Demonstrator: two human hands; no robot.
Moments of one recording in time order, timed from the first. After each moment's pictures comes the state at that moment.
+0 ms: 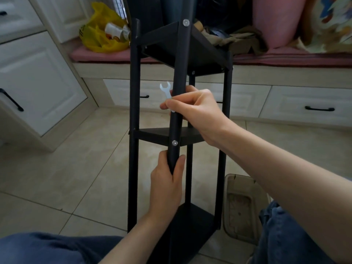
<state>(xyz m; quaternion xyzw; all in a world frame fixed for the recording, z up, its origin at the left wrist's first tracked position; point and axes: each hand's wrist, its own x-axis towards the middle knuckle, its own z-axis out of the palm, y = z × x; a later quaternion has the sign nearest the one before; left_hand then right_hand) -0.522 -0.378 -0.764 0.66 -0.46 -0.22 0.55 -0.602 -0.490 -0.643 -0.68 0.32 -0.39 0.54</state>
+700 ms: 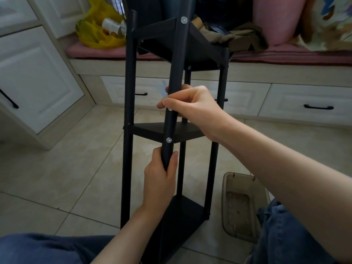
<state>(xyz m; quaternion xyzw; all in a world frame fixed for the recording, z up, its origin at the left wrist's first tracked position) -0.506 -0.390 -0.777 0.66 -0.49 -0.15 0.55 -0.599 -0.499 -0.645 -0.71 0.32 -0.35 0.52</state>
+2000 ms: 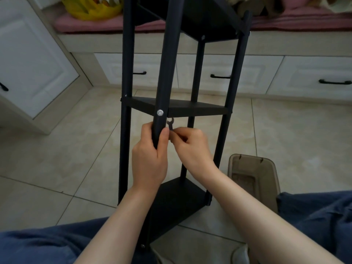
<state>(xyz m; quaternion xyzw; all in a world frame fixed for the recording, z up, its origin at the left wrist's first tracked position) -0.476 -0.397 -0.789 0.65 -0.53 -0.05 0.55 -0.577 -0.445 -0.774 -0.66 0.43 -0.37 0.49</state>
